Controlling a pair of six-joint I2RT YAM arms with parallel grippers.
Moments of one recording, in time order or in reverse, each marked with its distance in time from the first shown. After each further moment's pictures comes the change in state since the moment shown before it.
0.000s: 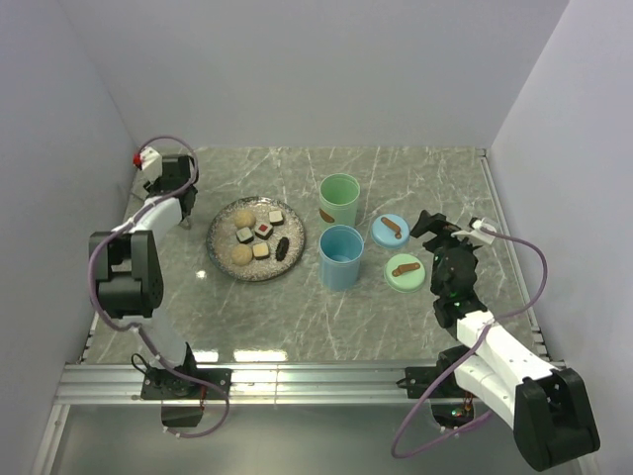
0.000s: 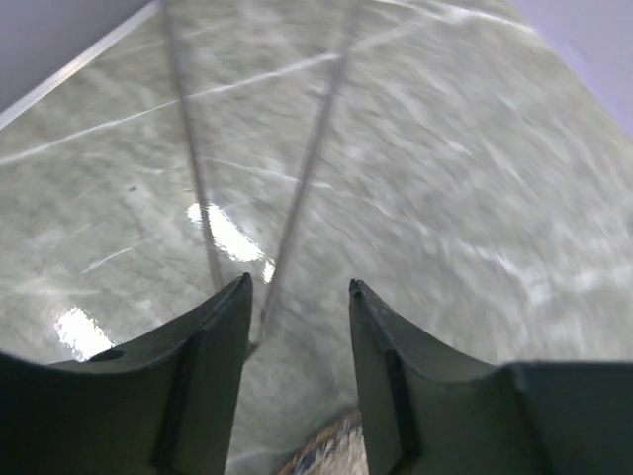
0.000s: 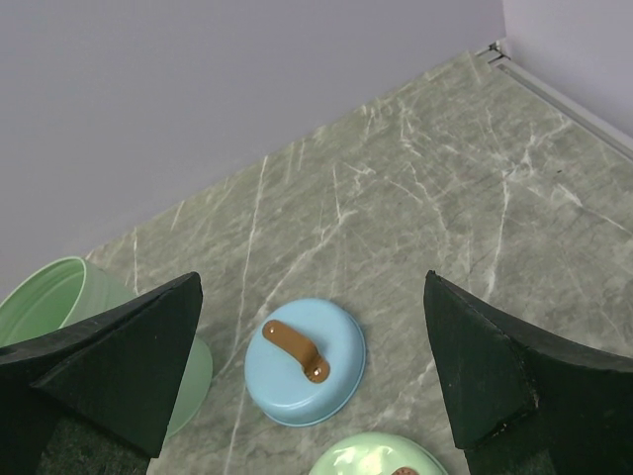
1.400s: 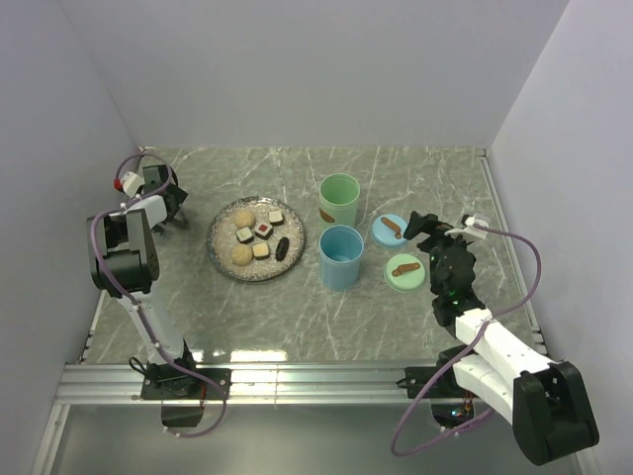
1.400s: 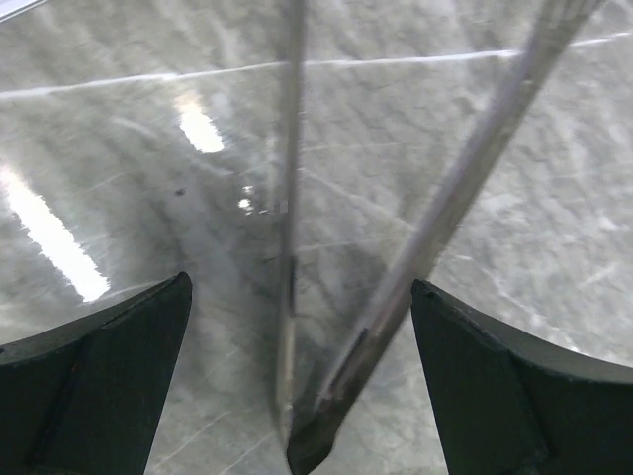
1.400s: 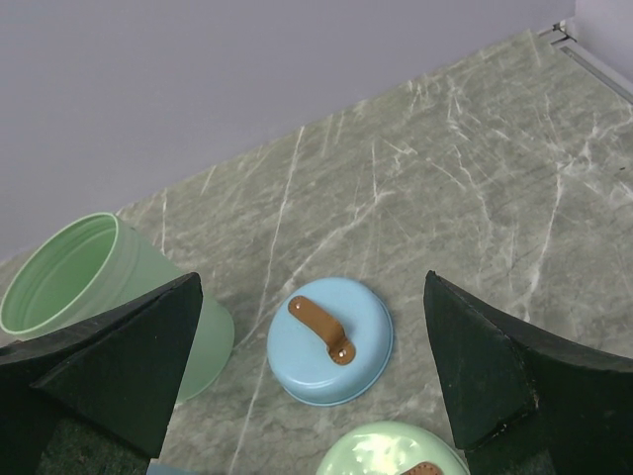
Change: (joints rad) left arm 0.162 0.227 0.101 -0.093 0.110 -0.237; right arm 0.000 0.034 0.001 0.025 -0.124 -0.011
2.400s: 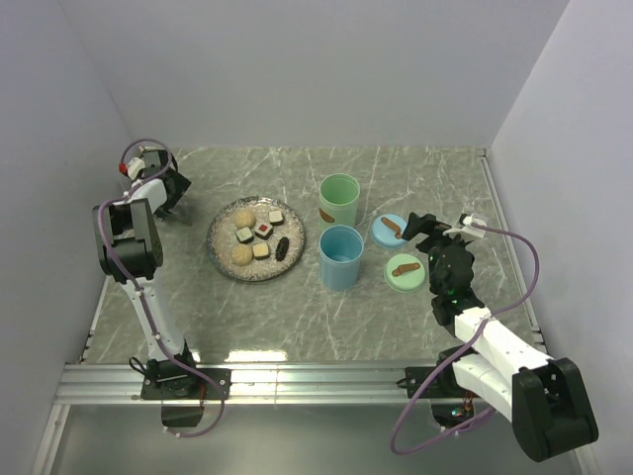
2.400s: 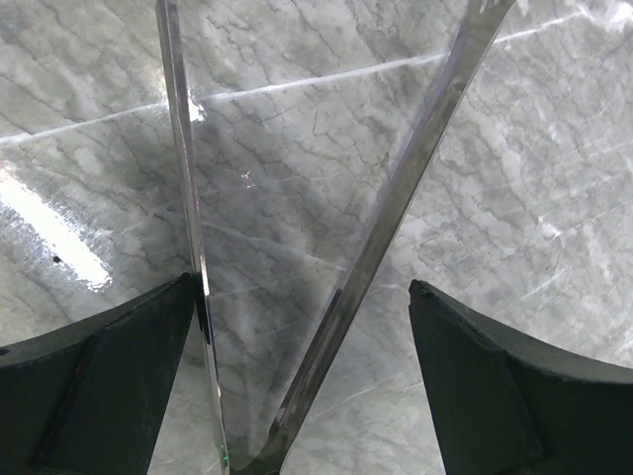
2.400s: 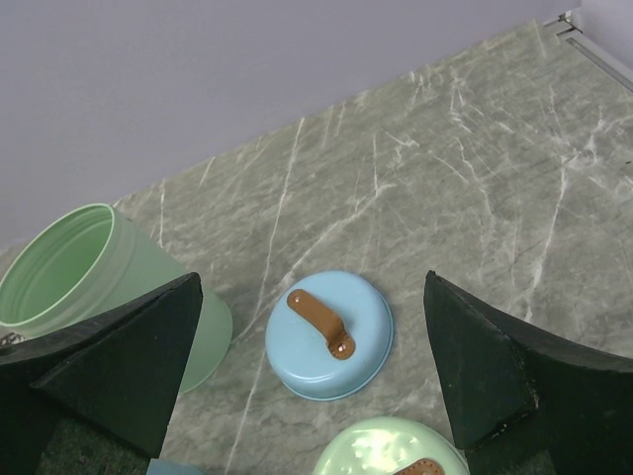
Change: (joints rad) left arm 0.001 0.163 0.269 -0.137 0.100 0.044; right arm 0.000 0.024 0.001 -0.001 -0.011 0.000
